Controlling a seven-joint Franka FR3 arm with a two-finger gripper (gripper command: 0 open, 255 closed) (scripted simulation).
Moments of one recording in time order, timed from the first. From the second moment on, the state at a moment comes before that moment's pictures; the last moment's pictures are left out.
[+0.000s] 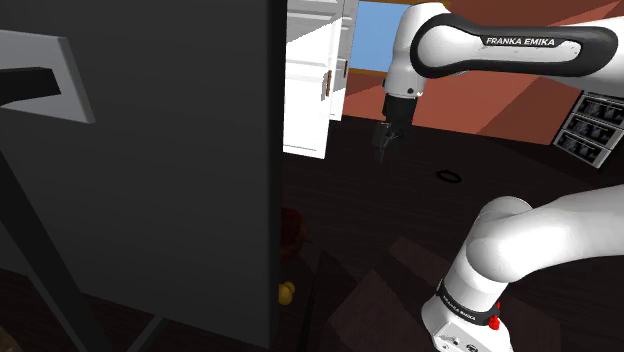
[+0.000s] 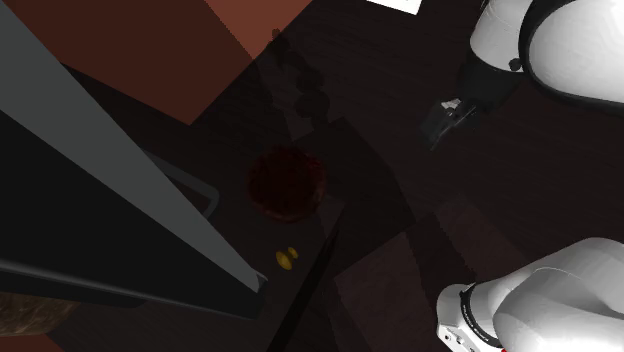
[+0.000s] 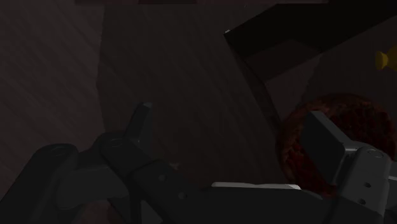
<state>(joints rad) -0.02 -0.81 -0.01 -2.44 0.00 1.61 0.05</state>
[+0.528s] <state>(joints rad) 0.04 -0.78 0.10 -2.55 0.08 1.74 0.14</state>
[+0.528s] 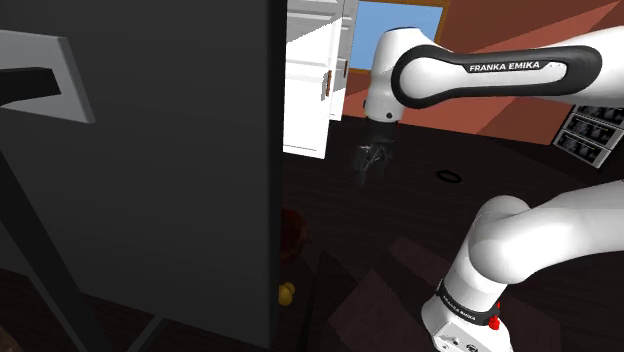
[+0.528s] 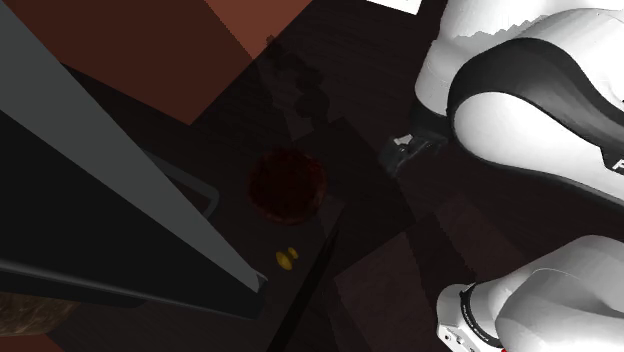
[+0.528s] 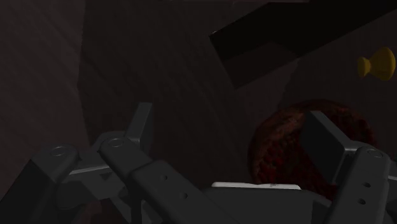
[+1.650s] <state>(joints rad) 0.17 -0.42 0.44 -2.59 0.25 2.17 0.43</state>
